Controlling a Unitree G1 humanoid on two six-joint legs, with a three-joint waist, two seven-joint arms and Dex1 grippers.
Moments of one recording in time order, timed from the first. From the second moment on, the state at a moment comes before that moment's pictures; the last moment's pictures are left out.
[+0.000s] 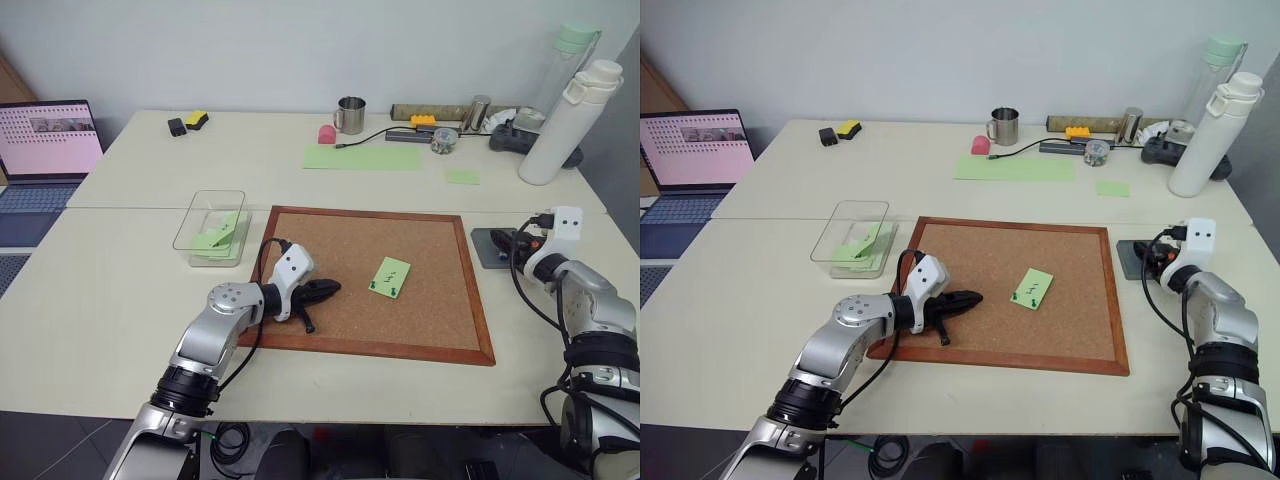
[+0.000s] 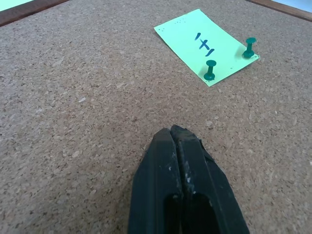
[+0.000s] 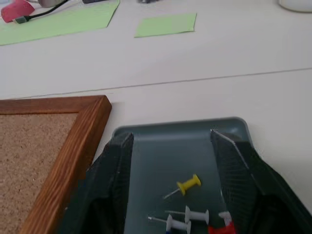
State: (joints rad) left arm -0.38 0.41 -0.19 0.04 -0.18 0.42 -0.88; right arm -0.57 -0.54 -0.33 0.54 0.33 0.40 0.48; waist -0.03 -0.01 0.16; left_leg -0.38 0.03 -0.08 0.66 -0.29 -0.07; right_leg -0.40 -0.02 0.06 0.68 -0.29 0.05
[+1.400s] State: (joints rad) left arm -0.39 0.42 -0.19 0.06 -0.18 0.41 -0.89; right arm -0.18 -0.42 0.11 -0.31 0.36 0.57 0.59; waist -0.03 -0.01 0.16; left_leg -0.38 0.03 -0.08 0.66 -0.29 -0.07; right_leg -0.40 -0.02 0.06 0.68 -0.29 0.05
